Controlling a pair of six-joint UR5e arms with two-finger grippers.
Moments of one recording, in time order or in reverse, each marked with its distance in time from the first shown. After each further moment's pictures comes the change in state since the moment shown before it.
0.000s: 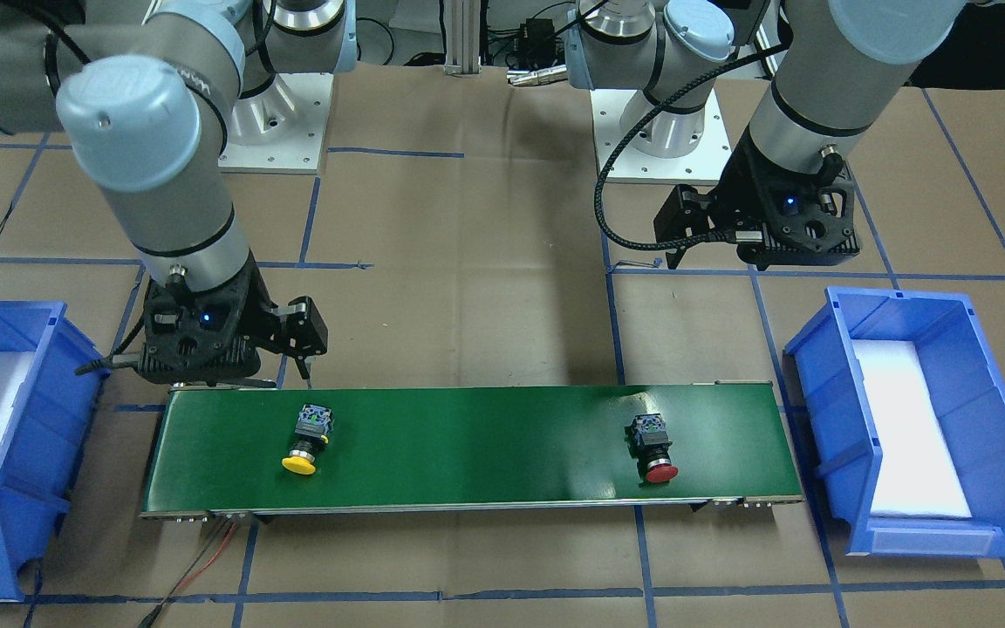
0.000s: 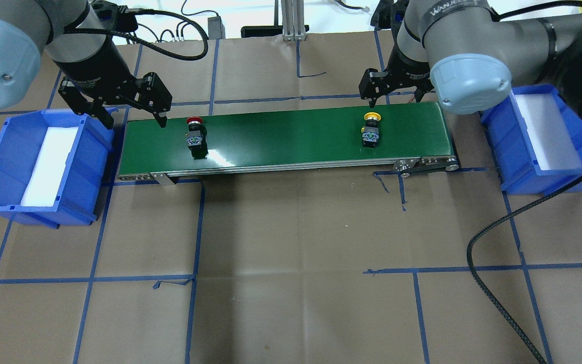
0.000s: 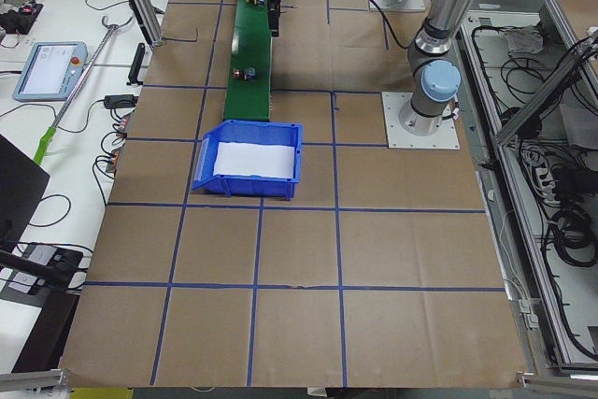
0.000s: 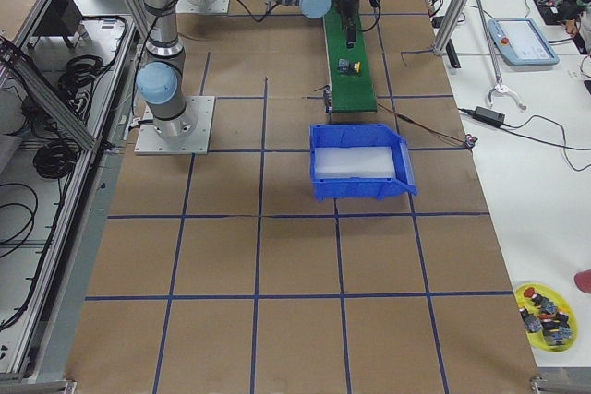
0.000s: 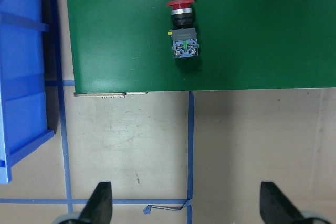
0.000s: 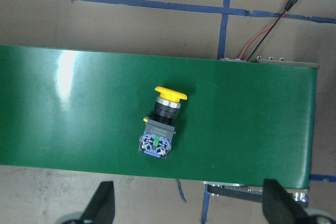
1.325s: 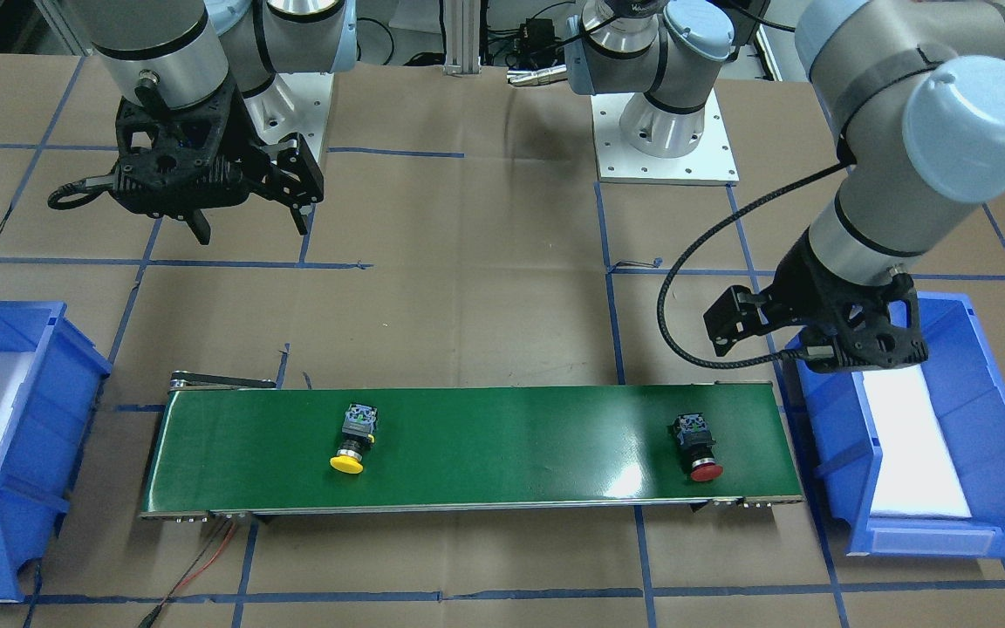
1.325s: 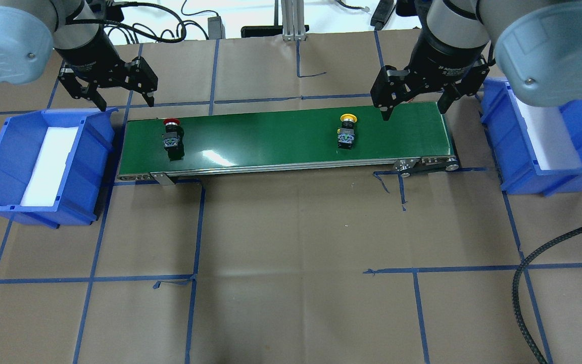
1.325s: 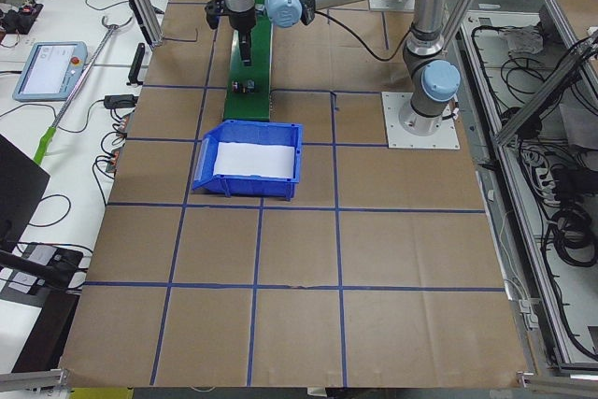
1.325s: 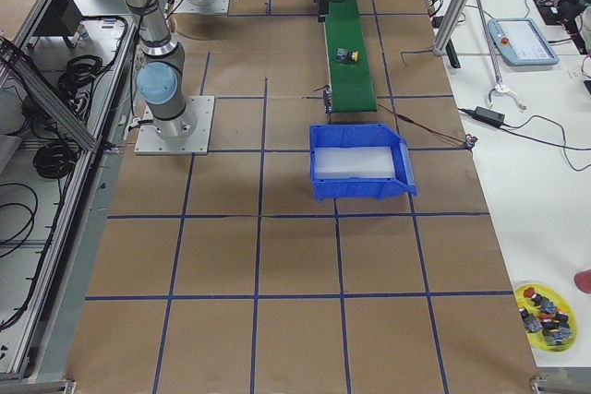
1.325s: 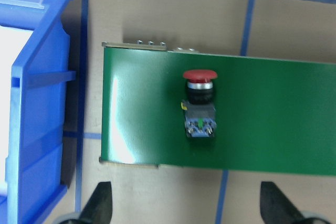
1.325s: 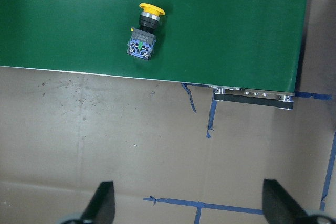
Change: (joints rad) left arm 0.068 -0.131 0.066 0.086 0.002 0.012; right arm 0.016 -0.246 -0.054 0.386 0.039 -0.011
